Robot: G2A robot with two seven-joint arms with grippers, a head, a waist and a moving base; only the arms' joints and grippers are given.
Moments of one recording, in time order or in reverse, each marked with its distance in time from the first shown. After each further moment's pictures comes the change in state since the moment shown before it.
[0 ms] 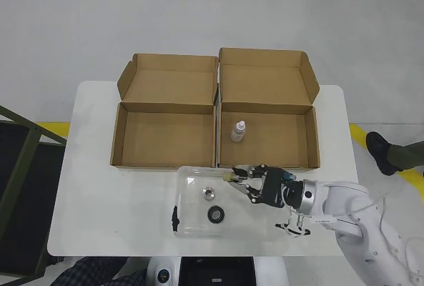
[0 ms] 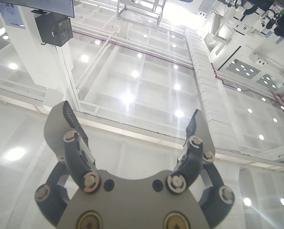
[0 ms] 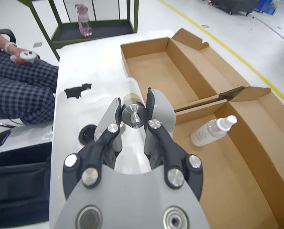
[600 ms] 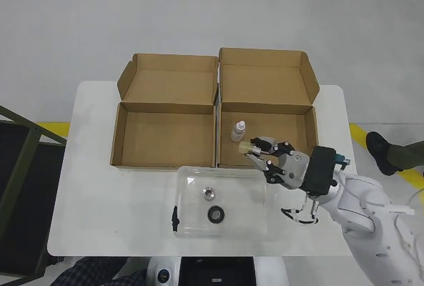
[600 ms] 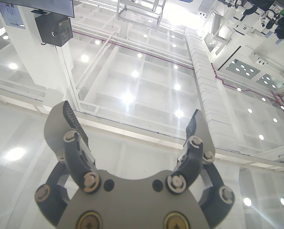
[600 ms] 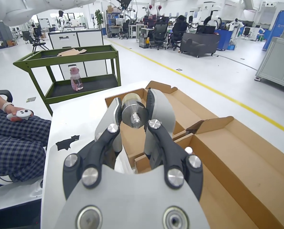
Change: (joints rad) left arm 0.000 0.000 0.000 0.000 0.000 0.000 0.000; right arm -0.009 -0.008 0.100 -0.008 0.088 0.061 -0.240
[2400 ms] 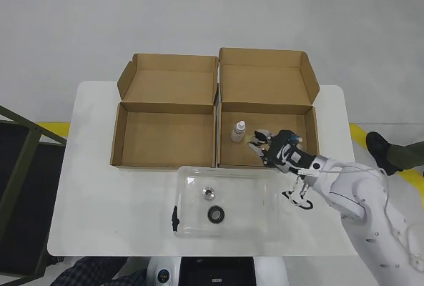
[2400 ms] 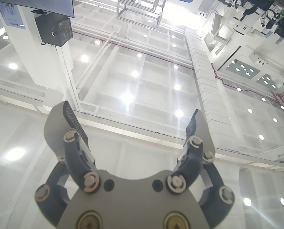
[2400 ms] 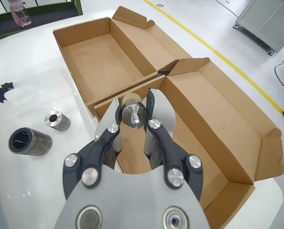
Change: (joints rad) left arm 0.000 0.000 0.000 0.000 0.000 0.000 0.000; right arm 0.127 -0.016 -0.066 0.099 -0.171 0.130 0.438
